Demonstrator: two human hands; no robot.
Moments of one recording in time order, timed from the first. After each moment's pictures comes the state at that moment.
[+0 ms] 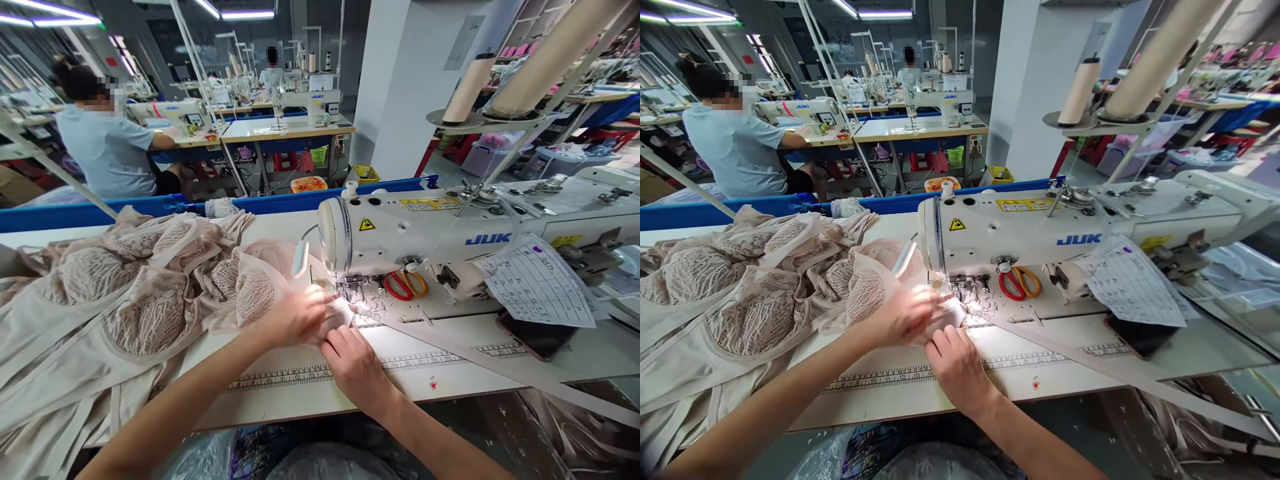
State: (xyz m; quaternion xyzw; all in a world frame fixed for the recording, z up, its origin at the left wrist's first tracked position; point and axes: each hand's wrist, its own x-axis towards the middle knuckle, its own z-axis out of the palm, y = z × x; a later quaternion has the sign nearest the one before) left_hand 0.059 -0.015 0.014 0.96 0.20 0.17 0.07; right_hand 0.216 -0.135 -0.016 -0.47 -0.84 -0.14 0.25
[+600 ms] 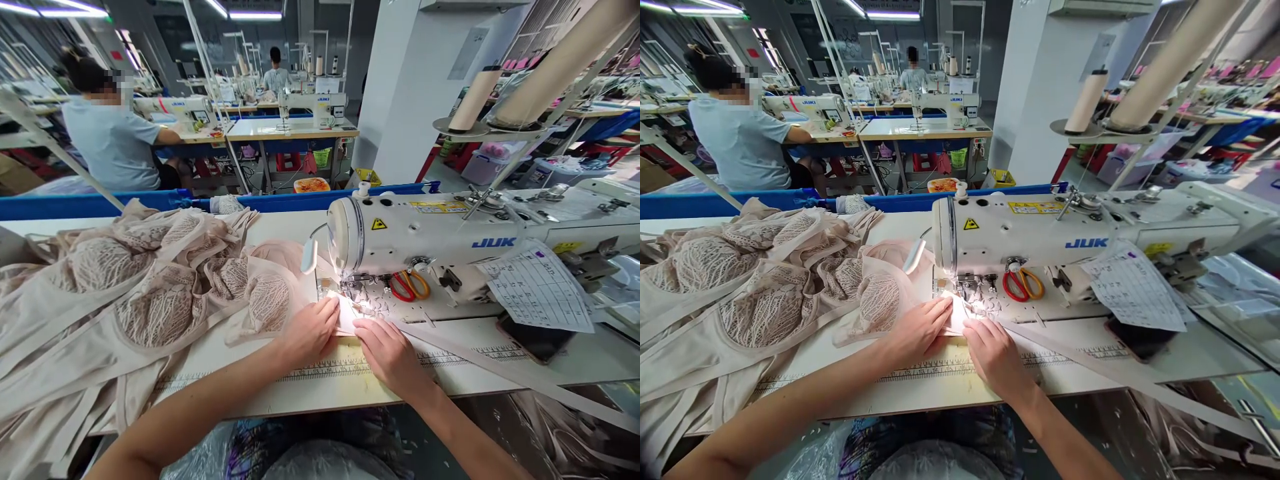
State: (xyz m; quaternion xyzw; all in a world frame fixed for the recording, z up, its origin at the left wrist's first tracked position) left_hand 0.073 -0.058 -0.011 0.96 0.24 0.12 0.01; right_hand 0.275 -0.137 -0.013 -0.46 -0.84 -0.09 0.27
